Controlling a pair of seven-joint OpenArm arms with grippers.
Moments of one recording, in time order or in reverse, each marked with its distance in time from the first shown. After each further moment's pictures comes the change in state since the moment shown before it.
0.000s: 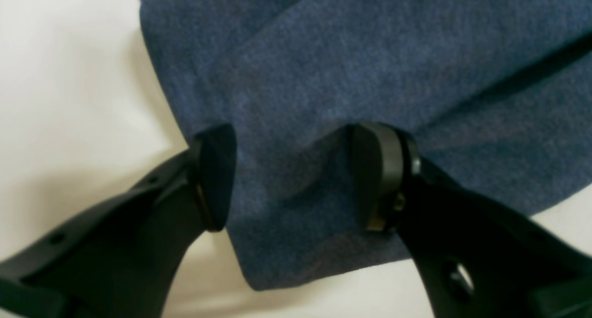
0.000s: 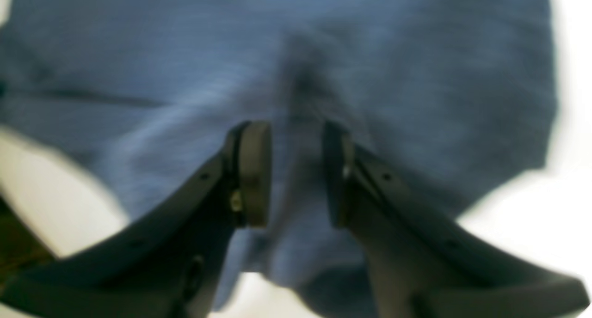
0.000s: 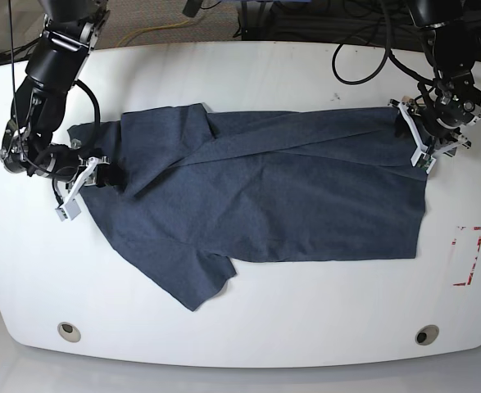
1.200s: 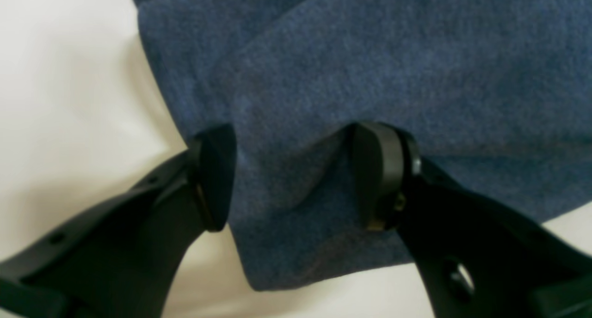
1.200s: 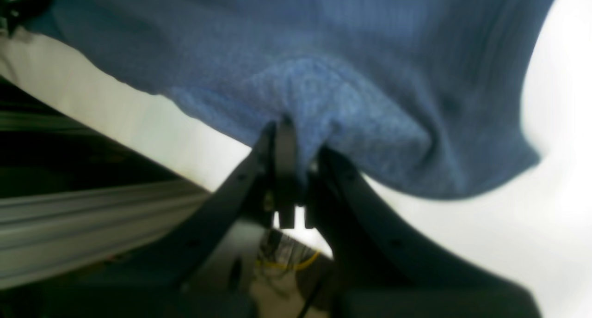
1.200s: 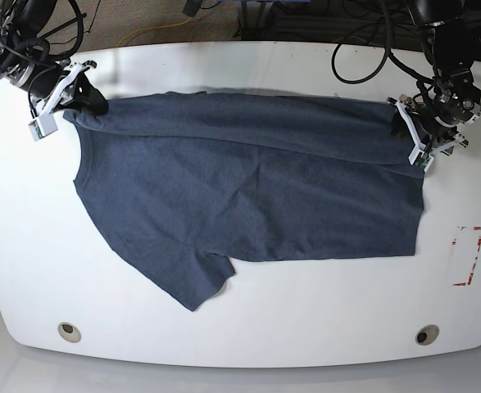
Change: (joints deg) left arm 0.2 0.2 0.1 -0.1 -1.0 0.0 -0.4; right arm -33.5 -1.6 15.2 36.7 26.7 0.5 -6.9
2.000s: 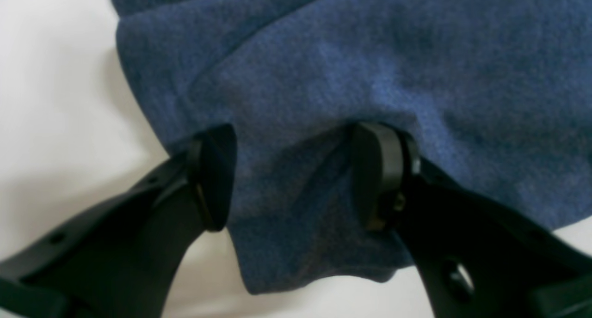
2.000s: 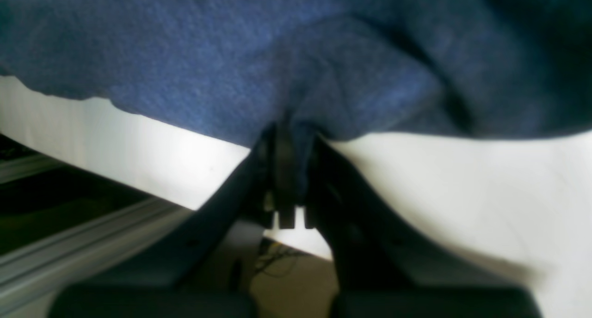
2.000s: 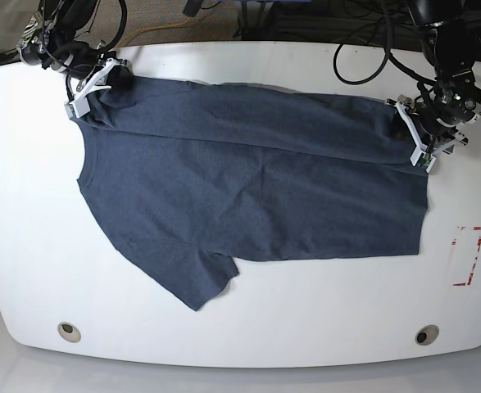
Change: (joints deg) left arm -0.9 0.0 -0.1 0.0 -3.9 0.2 2.1; right arm 3.3 -12.5 0.1 -12.8 -20.6 0.0 1.5
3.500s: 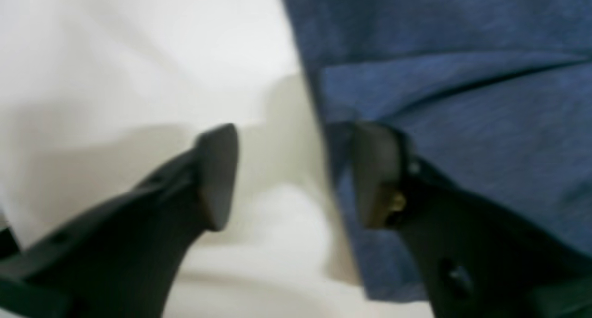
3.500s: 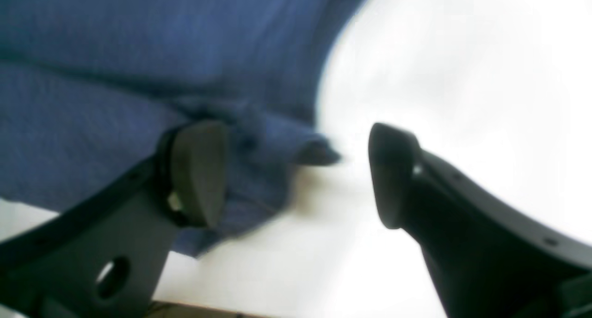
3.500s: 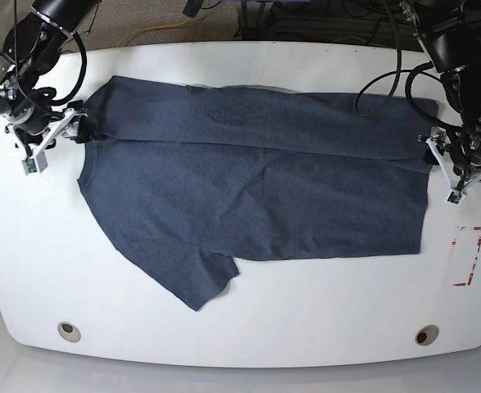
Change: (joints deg) left arm -14.8 -4.8 -3.4 -7.3 1.2 -0.2 14.0; right arm 11.6 9.1 0.2 6.7 -16.3 0.1 3.2
